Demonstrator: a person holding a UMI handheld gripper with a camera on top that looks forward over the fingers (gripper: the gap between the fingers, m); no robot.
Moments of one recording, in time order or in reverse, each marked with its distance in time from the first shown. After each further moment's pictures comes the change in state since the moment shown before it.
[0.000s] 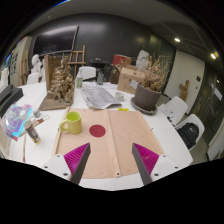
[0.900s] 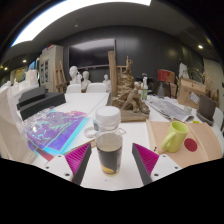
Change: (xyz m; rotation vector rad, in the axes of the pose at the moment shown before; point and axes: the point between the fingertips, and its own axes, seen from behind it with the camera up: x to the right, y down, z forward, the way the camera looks) arm -0.401 -0.012 0.073 0.228 -0.415 -0.028
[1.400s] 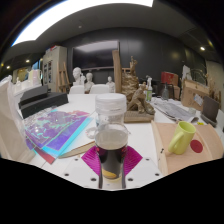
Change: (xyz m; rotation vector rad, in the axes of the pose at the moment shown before) arm -0.011 0.006 0.024 0.032 -0.033 -0.018
